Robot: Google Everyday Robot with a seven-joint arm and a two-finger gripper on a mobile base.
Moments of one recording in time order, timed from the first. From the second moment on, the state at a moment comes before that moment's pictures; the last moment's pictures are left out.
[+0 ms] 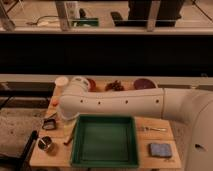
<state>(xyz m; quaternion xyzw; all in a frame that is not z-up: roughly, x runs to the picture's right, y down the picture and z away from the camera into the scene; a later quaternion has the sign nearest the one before) -0.204 0.146 0.675 -0.23 -0.26 -0.15 0.92</state>
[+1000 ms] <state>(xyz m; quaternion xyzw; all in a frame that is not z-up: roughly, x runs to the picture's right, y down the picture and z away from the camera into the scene) -0.235 0.117 0.754 -0.22 -0.30 -0.18 0.91</state>
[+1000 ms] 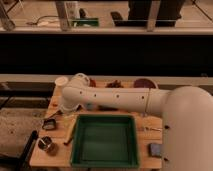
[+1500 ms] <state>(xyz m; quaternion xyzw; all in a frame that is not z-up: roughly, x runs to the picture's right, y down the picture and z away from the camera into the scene) -0.273 0.097 0.782 -0.20 -0.32 -0.17 0.91</state>
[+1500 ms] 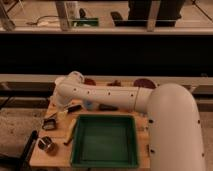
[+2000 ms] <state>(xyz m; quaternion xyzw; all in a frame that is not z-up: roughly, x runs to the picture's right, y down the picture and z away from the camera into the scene) -0.276 0.106 0.823 -0.18 -0.32 -0.15 0.92</state>
